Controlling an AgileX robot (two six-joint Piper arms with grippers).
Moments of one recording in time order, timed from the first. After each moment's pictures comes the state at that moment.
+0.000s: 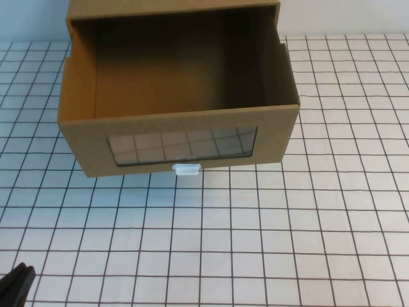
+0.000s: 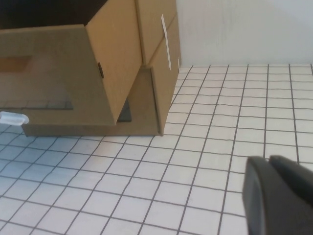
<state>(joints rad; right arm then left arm) 0.25 0.07 -0.22 0.24 0.37 -0.07 -0.27 0.03 0.03 -0.42 0.19 0.52</state>
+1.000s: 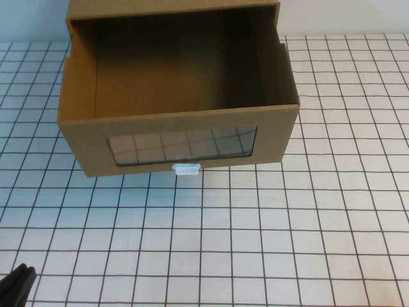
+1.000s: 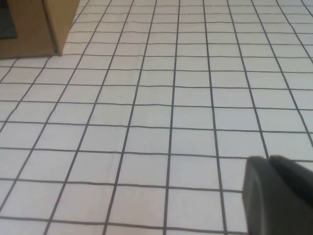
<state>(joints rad) 0.04 -0.01 0.02 0.15 0.37 -0.07 -0.27 0.03 0.03 -0.42 0.20 0.52</state>
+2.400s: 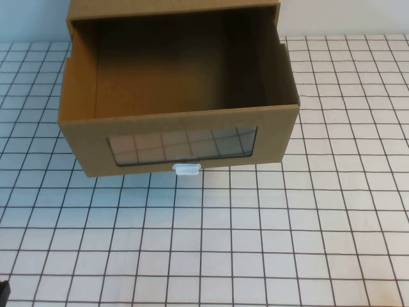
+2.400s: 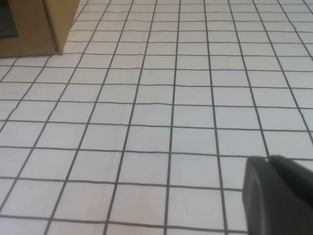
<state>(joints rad) 0.04 -0.01 0.02 0.15 0.38 -0.07 -0.10 -0.01 0.03 -0.11 0.37 0.21</state>
